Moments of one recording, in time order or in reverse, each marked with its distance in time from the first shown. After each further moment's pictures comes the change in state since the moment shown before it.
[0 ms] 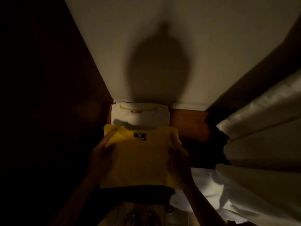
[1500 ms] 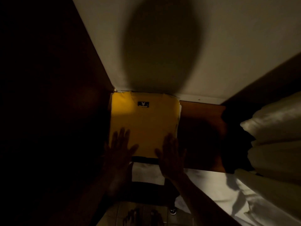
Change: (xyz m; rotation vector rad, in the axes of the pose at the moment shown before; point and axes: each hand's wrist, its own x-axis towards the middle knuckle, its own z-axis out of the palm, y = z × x) left_hand 0.036 -0.130 0.099 0.771 -0.405 -0.423; right_hand 0.071 0.131 0.058 -1.054 -0.266 0.046
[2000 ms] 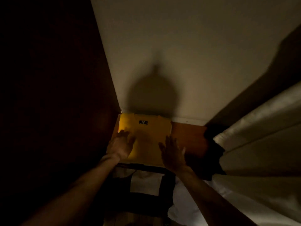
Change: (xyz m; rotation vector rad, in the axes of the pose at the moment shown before) left_hand -0.081 0.038 -0.155 -0.279 0.106 0.028; right_hand -0.065 -0.053 -0.147 -0.132 -0.056 -0.028
